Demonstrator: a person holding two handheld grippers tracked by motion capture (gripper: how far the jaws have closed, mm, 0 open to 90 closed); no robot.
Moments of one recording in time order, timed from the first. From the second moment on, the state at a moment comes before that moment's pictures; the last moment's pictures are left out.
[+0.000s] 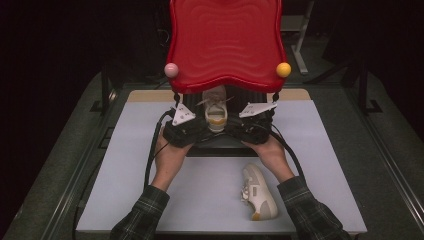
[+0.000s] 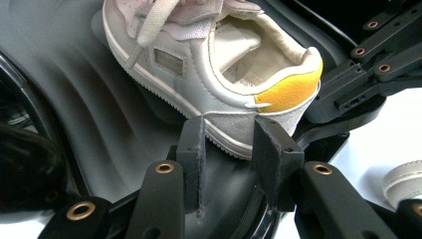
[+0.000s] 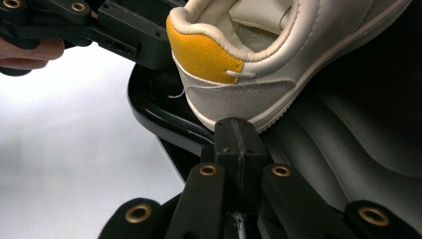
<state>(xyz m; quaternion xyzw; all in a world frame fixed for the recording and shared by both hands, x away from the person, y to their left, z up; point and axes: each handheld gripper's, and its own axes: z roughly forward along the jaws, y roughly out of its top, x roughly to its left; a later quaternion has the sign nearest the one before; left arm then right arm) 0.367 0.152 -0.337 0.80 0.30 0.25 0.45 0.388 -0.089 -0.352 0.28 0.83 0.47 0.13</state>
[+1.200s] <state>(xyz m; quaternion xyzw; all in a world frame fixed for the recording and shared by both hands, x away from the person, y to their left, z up) 0.303 0.193 -0.356 0.86 0.24 0.13 0.43 0.335 -0.140 -0.351 0.29 0.84 0.46 0.07</state>
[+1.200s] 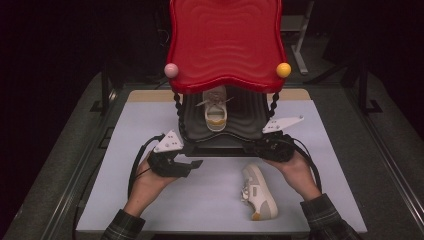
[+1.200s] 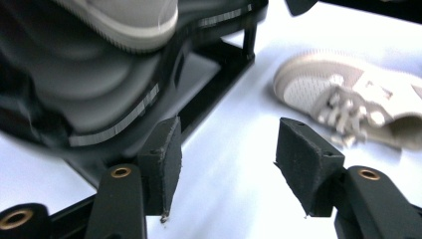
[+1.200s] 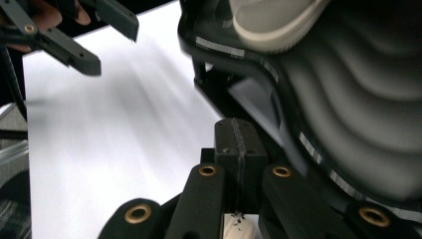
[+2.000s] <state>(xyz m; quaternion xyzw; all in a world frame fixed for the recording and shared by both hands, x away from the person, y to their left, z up) 0.303 0.226 -0.433 0.89 0.28 0.11 0.34 0.304 -0.173 -0.381 0.29 0.85 0.43 0.04</state>
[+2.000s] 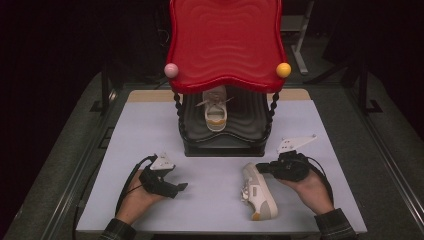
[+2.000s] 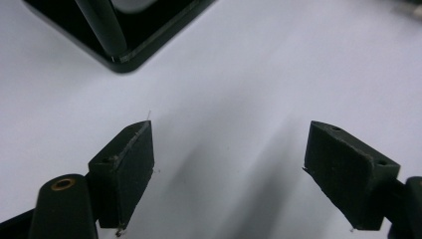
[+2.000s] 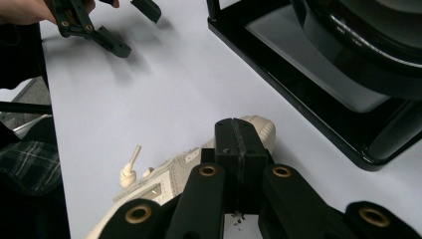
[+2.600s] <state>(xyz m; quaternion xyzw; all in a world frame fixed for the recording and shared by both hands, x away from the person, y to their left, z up) 0.304 0.230 -0.450 0.89 0.27 0.11 0.35 0.305 -0.190 -0.387 0.32 0.85 0.42 0.05</state>
